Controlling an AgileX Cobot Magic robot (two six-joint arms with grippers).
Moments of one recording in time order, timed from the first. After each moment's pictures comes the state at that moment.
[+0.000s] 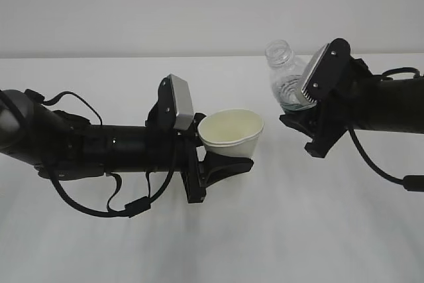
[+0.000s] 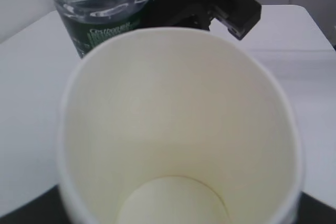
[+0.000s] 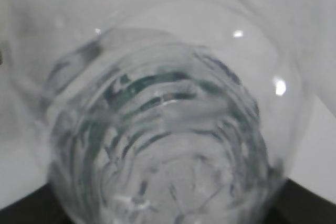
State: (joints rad) left arm -0.46 2.13 -0.97 1.02 -1.06 -0.35; right arm 0.20 1.71 -0.79 -0.96 -0.37 0.08
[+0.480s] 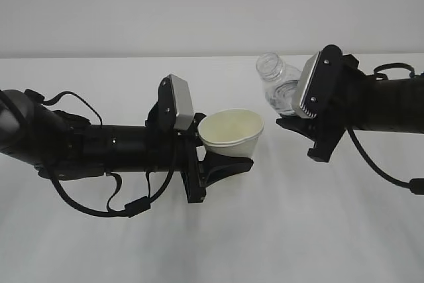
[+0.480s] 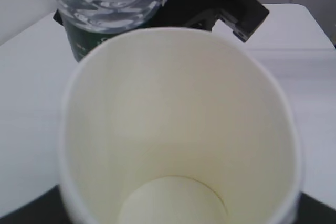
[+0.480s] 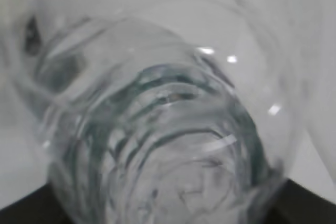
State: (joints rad) left arm -0.46 2.13 -0.97 1.02 -1.06 -0.34; right arm 0.20 1.71 -0.79 -1.04 -0.41 -0.02
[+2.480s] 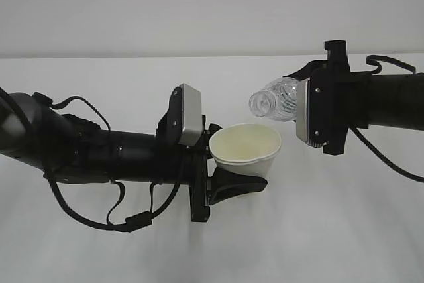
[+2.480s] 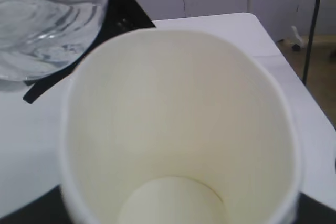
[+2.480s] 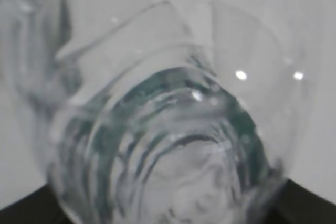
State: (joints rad) left arm -0.50 2.13 -0.97 1.11 -1.11 -0.34; right arm 0.20 1.71 -0.79 -0.89 -0.44 -0.67
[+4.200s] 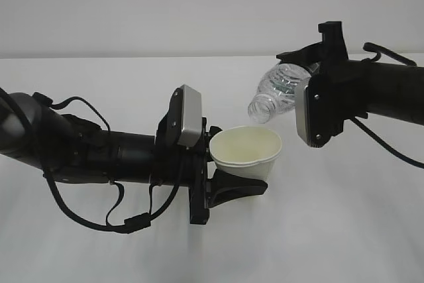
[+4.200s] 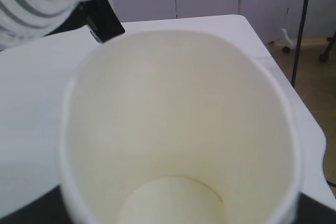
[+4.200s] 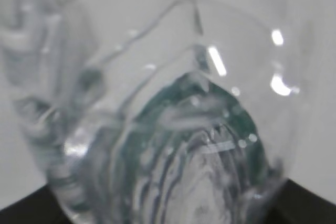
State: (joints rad) left arm -0.50 2.13 -0.97 1.13 -1.12 -0.37; right arm 0.20 1.71 -0.79 -0.73 -0.58 -1.07
